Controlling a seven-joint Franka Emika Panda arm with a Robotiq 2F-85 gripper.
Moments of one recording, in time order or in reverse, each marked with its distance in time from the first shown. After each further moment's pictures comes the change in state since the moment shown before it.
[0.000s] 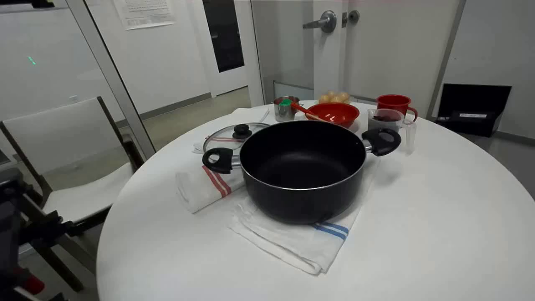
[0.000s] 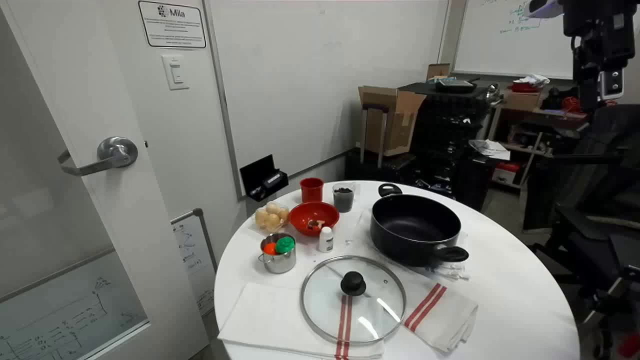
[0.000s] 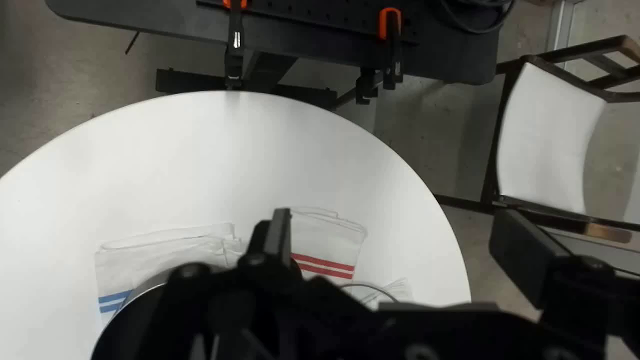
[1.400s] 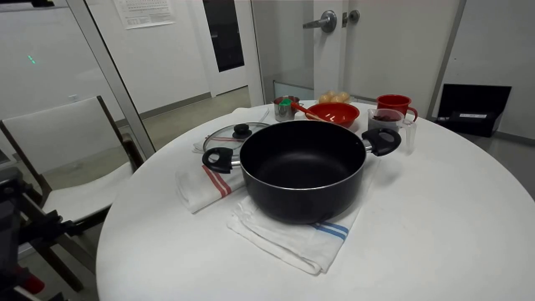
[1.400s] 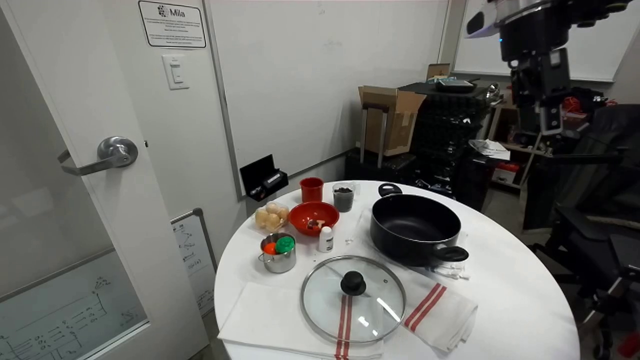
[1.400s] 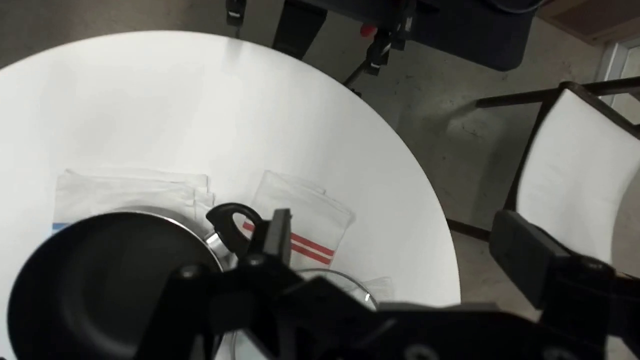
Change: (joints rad) arm 0.044 0.211 0.185 0.117 -0.001 0.098 0.025
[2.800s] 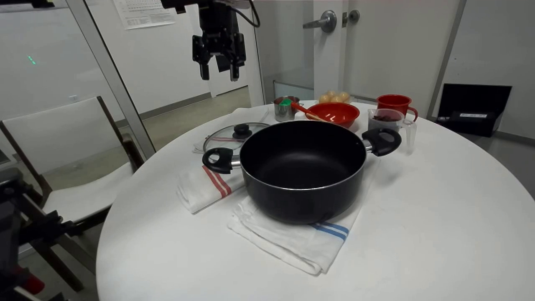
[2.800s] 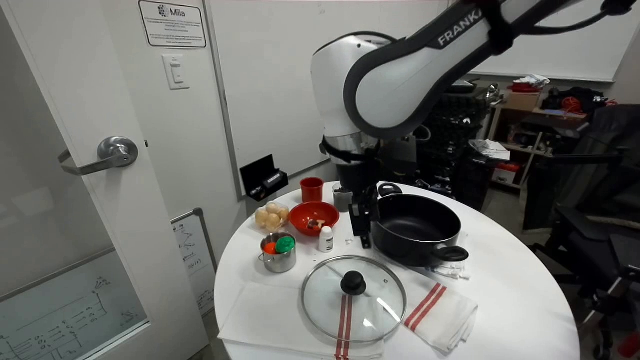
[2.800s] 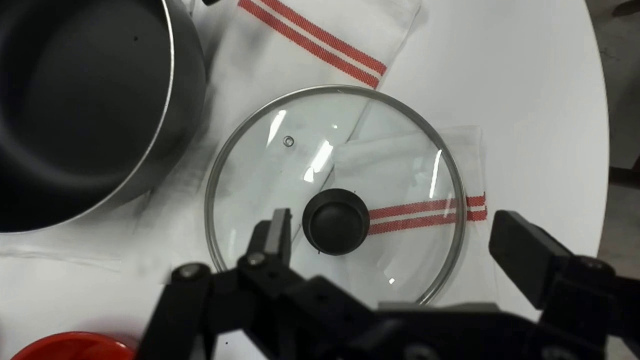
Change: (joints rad) arm 0.126 0.821 0.112 0.630 -0.163 0.282 0.260
